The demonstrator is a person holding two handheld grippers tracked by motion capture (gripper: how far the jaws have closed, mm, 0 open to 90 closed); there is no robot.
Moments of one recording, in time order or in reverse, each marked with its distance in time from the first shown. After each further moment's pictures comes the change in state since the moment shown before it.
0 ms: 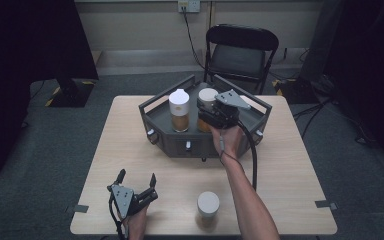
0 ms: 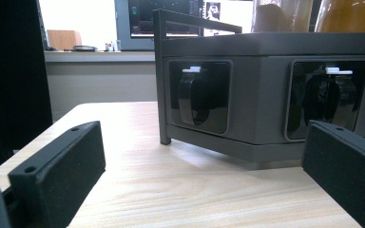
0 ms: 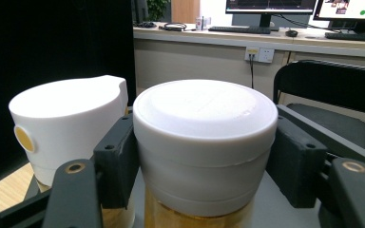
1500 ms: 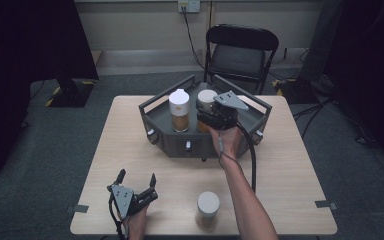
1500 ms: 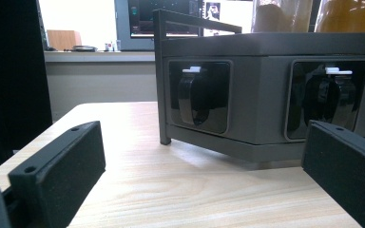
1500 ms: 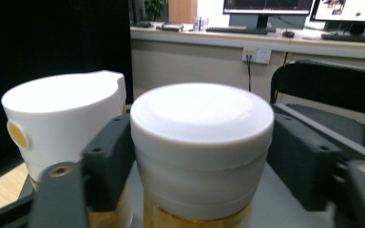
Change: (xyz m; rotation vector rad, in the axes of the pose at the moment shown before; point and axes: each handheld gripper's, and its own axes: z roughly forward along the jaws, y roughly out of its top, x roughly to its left) left arm 0.000 0.000 0.000 -0.001 -0.001 0.000; right arm 0.002 -0.005 0.002 -0.014 -0.005 -0.002
